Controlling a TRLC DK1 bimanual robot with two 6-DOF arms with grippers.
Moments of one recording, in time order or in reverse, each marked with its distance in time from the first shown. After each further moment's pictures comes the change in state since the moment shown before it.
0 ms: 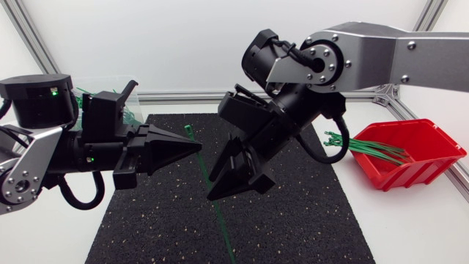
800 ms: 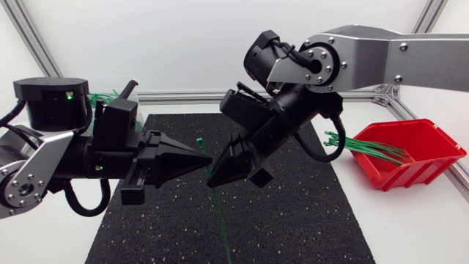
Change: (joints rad) left arm -0.079 0.002 0.013 -0.073 -0.011 0.058; right arm -0.023 0.018 0.000 0.031 -0.028 0.000
